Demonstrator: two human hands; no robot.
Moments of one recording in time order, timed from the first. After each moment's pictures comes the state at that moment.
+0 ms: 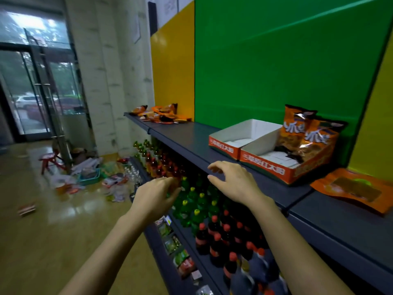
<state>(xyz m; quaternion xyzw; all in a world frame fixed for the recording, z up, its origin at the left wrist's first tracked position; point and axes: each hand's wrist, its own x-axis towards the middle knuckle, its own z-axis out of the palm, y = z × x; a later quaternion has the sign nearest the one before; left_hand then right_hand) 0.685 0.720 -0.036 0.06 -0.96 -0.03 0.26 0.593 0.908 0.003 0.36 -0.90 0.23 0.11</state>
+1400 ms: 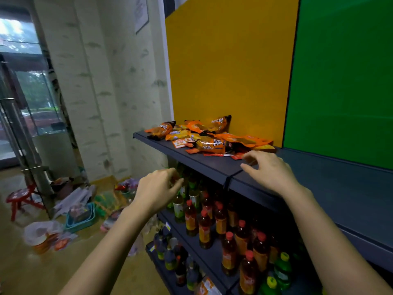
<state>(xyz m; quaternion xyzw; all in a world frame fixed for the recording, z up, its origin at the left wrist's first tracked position) 0.290 0.080 0.006 0.05 -0.96 -0.03 0.26 0.209 0.327 0.034 0.20 -0.94 0.22 0.17</state>
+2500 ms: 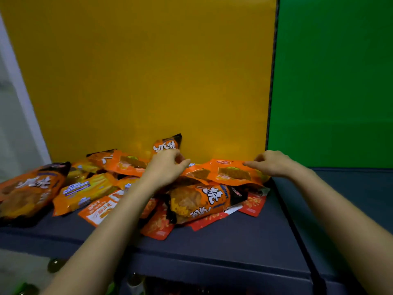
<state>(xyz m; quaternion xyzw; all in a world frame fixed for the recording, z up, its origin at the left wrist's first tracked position) -0.148 0.015 0.051 -0.28 -0.92 -0.24 0.15 -0.064 0.265 0.051 -0.21 -0.96 0.15 0.07</state>
